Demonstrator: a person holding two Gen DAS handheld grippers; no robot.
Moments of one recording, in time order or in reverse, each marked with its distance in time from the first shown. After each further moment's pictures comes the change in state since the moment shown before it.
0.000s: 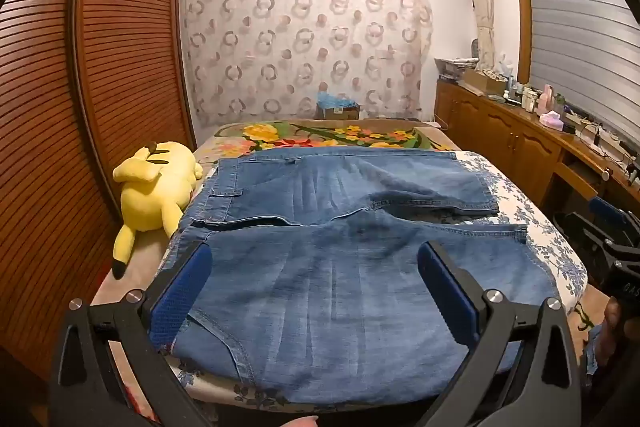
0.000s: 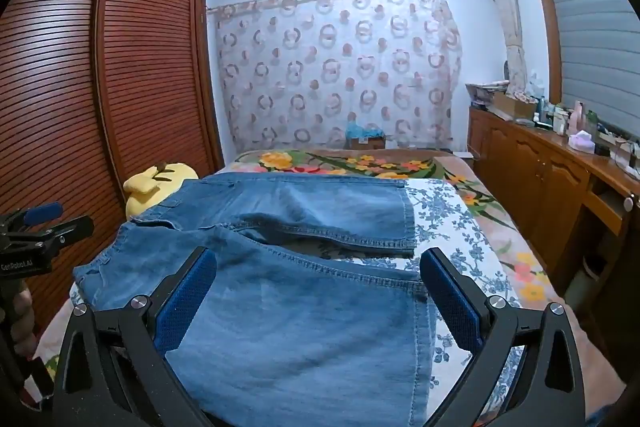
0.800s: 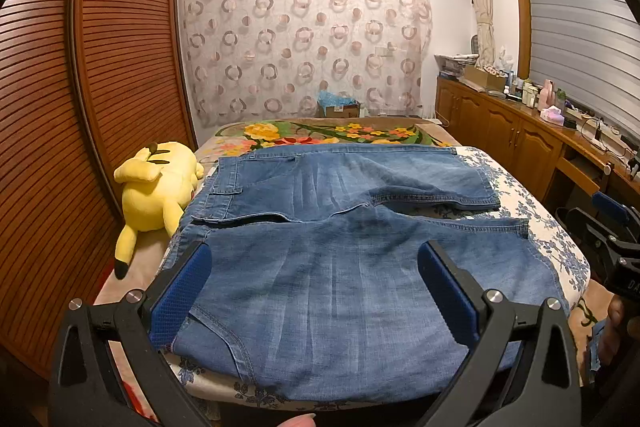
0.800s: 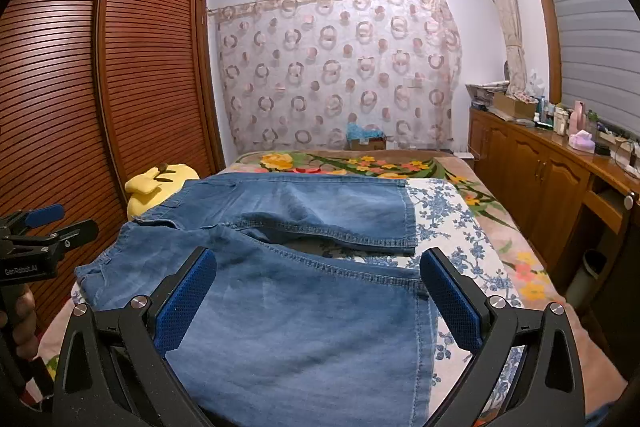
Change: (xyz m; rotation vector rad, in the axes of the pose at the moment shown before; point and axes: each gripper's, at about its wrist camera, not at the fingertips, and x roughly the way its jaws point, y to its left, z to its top) left arm 0.000 -0.001 0.000 0.012 0.003 0.008; right arm -0.001 -0.001 -0.004 -0.004 0.002 -0.004
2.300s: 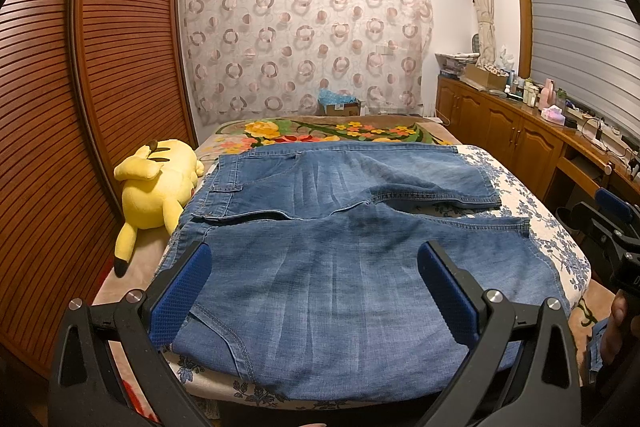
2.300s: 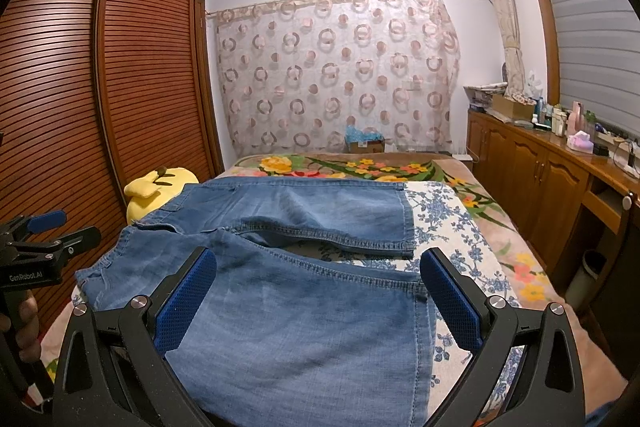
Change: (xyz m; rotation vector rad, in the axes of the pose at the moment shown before) left arm 0.000 0.000 0.000 0.002 0.003 0.002; right arm -0.001 0.002 0.002 0.001 -0.011 -0.004
